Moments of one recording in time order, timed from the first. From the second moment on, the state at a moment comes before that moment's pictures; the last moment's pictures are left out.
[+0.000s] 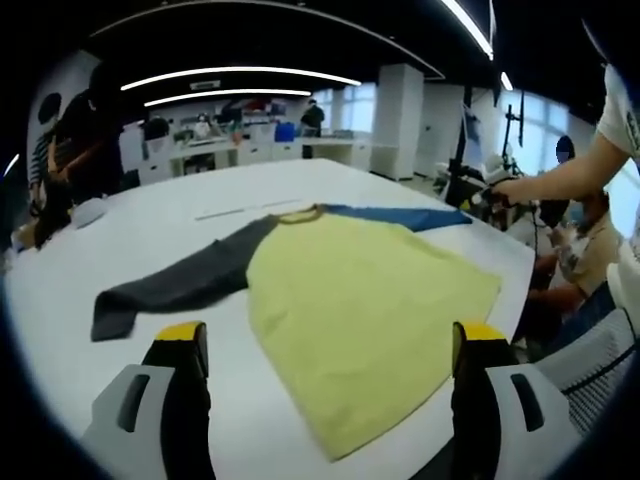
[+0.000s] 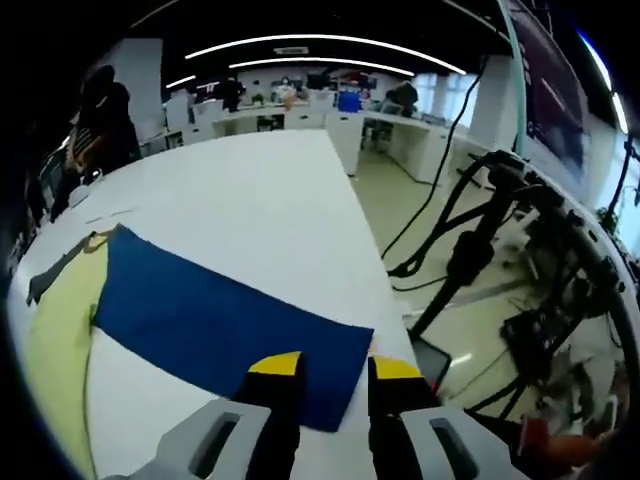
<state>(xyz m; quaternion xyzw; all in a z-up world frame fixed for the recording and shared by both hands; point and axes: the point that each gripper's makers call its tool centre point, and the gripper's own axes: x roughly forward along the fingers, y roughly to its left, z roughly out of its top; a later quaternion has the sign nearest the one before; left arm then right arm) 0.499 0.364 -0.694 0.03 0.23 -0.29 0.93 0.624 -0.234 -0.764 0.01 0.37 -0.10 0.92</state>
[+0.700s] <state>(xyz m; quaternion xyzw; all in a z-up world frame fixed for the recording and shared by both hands) 0.495 0.367 -0.698 0.04 0.23 -0.28 0.93 0.595 -0.227 -0.783 0.05 0.40 -0.12 0.91</state>
